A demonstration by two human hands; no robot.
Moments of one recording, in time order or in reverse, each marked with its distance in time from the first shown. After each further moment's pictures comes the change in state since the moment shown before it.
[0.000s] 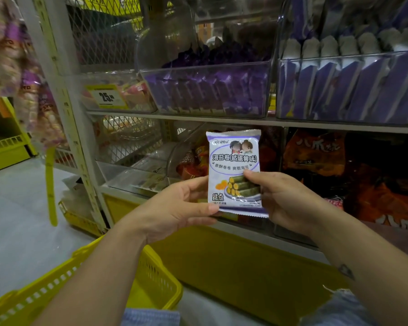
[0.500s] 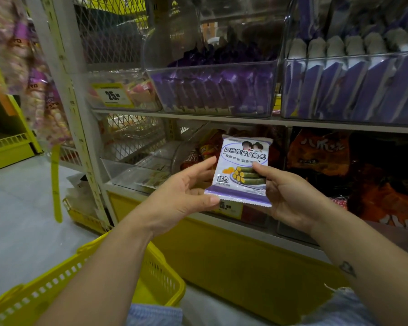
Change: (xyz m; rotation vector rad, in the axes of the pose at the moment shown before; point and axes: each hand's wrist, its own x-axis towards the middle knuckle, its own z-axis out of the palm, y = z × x) left_hand -0.001 0.003 0.001 0.109 0.101 0.174; right_hand 0.001 -0.001 0.002 0.073 0.112 0.024
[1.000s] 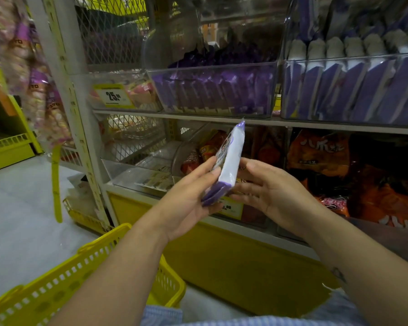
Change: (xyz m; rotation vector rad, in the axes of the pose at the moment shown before) left_hand 0.009 -0.002 0.022 -0.303 0.089 -0.085; right_hand 0.004 0.007 0.011 -0.166 -0.065 -0.190
